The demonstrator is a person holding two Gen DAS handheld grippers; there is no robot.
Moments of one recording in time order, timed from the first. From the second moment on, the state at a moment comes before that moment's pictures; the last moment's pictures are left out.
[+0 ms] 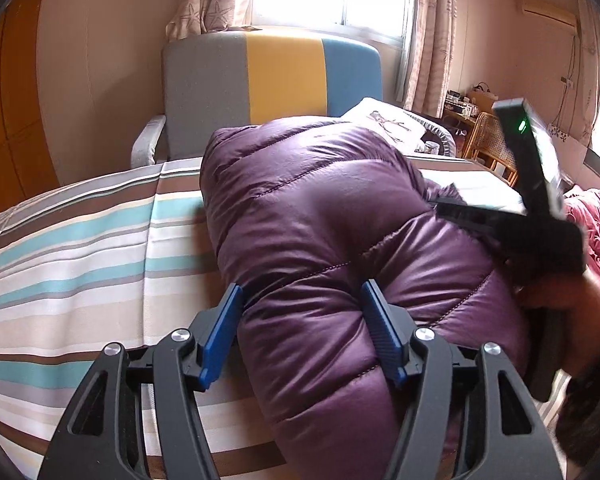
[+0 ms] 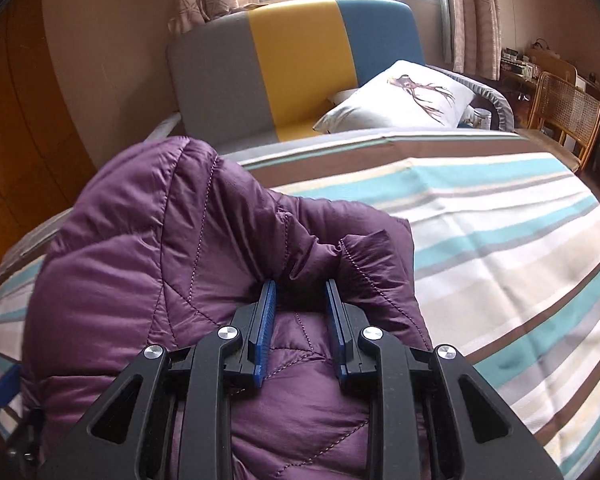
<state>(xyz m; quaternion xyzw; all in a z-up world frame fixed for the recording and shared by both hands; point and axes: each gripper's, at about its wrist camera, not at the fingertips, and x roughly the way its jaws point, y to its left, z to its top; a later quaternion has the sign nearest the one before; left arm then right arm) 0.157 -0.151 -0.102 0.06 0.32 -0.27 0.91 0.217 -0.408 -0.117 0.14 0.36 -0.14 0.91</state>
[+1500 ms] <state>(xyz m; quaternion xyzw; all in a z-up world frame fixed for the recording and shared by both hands) 0.218 -0.164 -0.103 0.03 0.38 -0.23 0.90 0.173 -0.396 -0.082 0.15 0.31 -0.11 0.93</state>
